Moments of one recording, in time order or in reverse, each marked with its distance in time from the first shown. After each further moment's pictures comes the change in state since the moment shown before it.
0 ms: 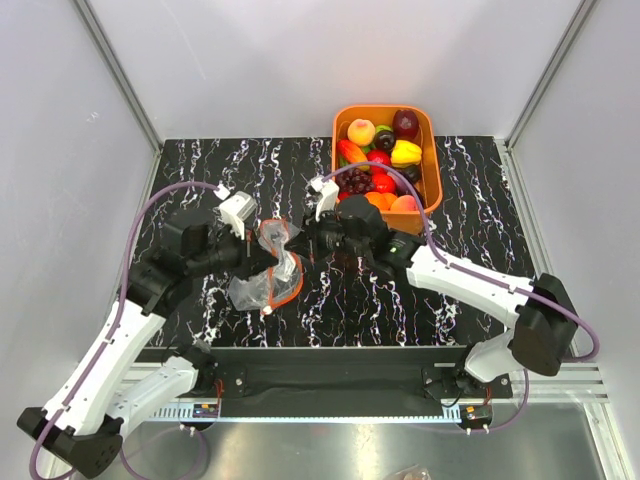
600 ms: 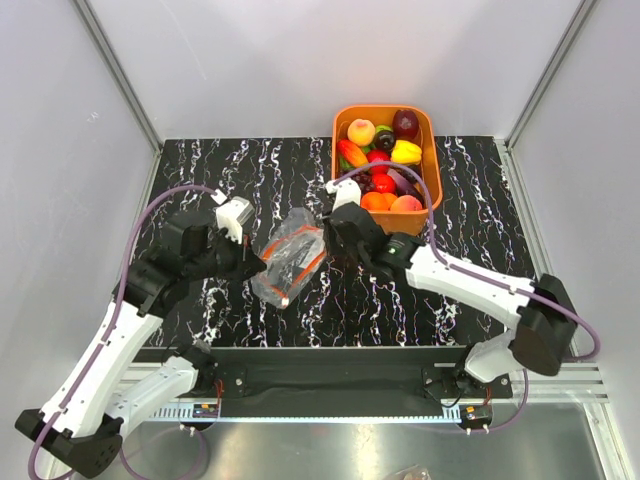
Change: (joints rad) left arm -0.001 0.002 0.055 -0.165 -0.120 0.053; right arm 0.034 0.029 0.061 -0.339 0.678 -0.064
